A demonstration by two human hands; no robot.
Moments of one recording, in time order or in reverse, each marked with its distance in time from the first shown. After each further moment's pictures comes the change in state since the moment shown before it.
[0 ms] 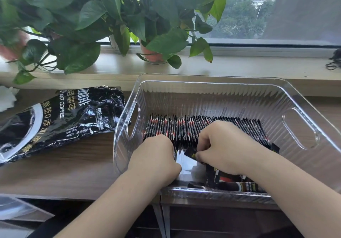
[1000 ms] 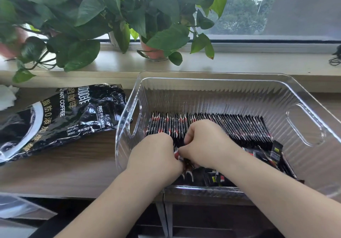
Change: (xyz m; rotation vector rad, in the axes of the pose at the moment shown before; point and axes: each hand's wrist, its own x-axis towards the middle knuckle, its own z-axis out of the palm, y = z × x) left_hand -0.005 -0.002 -0.004 -0.011 0.069 0.053; right_hand 0.023 -0.025 0.029 0.251 0.050 0.175
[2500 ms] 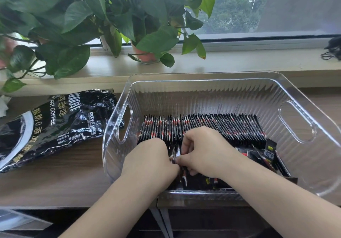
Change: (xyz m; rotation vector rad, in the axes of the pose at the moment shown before) left_hand -0.004 0.015 -0.005 0.091 -0.065 -0.105; right_hand -0.003 0.025 0.000 0.057 -0.090 -0.077
